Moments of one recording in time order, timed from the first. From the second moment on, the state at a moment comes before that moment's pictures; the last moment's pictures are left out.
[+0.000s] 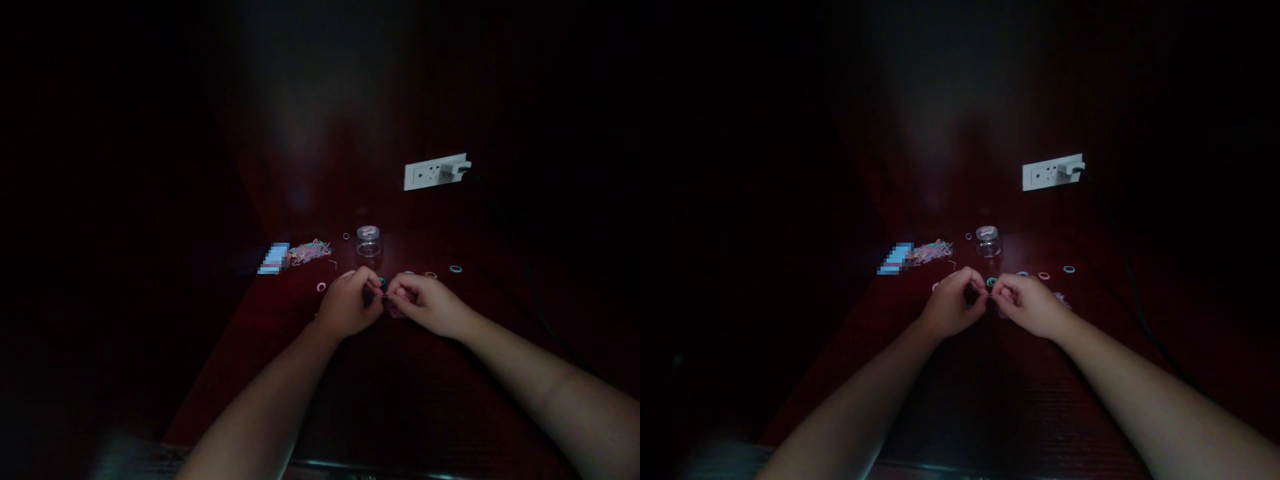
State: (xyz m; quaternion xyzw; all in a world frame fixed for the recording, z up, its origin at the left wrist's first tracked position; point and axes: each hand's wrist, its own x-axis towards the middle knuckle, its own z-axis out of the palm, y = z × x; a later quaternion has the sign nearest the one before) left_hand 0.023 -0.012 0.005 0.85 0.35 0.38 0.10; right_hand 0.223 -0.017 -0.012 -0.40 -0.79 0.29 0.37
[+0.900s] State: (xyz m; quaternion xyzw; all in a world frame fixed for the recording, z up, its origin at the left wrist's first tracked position) left_hand 0.018 -0.014 0.002 0.87 0.32 0.37 0.10; right_hand 0.224 -0.021 -0.002 -0.36 -0.82 0.21 0.39
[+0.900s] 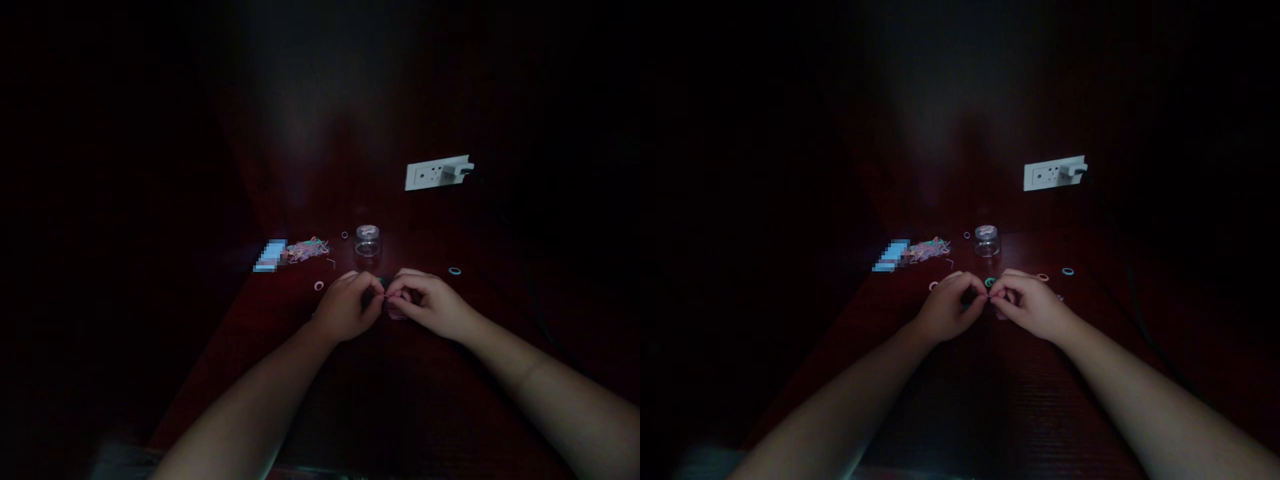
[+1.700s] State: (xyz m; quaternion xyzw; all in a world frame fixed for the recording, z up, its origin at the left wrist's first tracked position) left_hand 0.016 -0.013 0.001 0.87 0.30 0.36 0.11; right_hand 0.225 -0.021 0.001 -0.38 -0.83 0.19 0.36
